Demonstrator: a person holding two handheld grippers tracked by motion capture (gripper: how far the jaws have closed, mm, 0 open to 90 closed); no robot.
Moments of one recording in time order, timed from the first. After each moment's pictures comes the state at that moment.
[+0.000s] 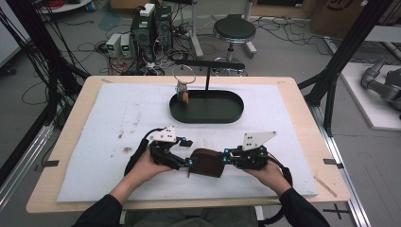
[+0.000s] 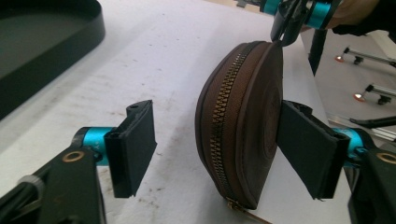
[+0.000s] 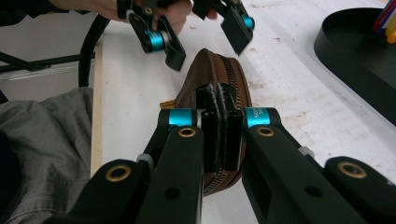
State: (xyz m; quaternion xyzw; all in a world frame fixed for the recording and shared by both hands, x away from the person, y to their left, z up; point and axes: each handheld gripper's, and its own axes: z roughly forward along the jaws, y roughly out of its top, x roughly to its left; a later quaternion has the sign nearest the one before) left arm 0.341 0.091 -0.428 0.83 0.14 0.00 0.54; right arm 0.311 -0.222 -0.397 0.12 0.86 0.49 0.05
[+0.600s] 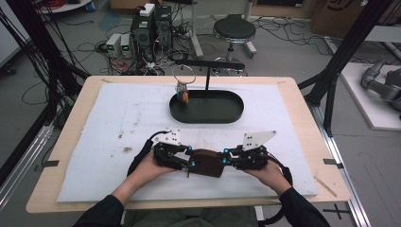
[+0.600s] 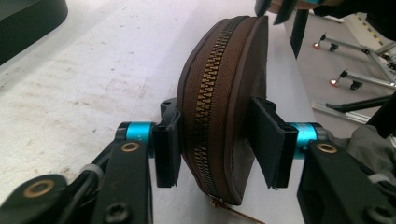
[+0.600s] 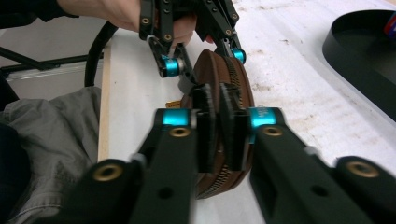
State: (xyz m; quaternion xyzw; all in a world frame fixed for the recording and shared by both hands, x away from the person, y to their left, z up) left arm 0.341 0.084 -0.436 0.84 0.13 -0.03 0.52; right arm 0.312 -0.222 -0.397 0.11 0.86 0.50 0.04
